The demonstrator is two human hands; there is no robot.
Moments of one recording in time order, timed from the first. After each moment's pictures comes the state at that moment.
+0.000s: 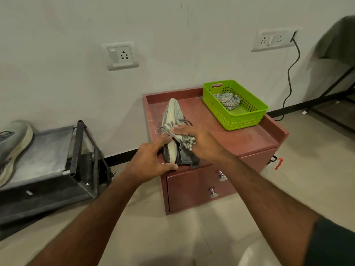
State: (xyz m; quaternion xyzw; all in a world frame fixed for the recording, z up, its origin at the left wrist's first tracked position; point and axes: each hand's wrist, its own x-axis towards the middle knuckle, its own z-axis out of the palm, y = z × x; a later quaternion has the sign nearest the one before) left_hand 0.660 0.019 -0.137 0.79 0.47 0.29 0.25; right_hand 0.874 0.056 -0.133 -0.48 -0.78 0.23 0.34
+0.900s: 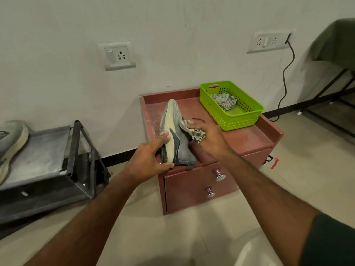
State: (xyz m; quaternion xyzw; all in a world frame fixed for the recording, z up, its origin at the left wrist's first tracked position) left_hand 0.662 0.018 -0.137 0.79 0.46 0.31 0.27; right_hand 0.903 0.051 -0.127 -0.57 -0.71 0.17 0.38
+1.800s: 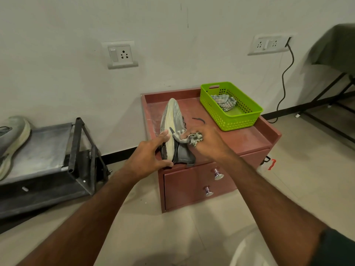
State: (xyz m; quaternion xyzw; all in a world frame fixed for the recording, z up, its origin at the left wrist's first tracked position) left_hand 0.660 0.017 -0.134 0.78 0.47 0.30 0.28; right_hand 0.882 0.032 -0.114 -0.56 -0.71 0.23 0.37
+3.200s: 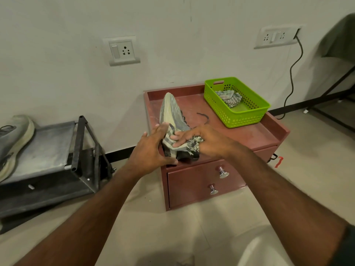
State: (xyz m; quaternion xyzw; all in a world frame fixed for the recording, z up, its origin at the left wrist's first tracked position) left_hand 0.663 0.026 -0.133 0.80 0.52 0.24 0.18; right_hand 0.879 0.028 -0.096 -0.43 -0.76 0.41 0.26
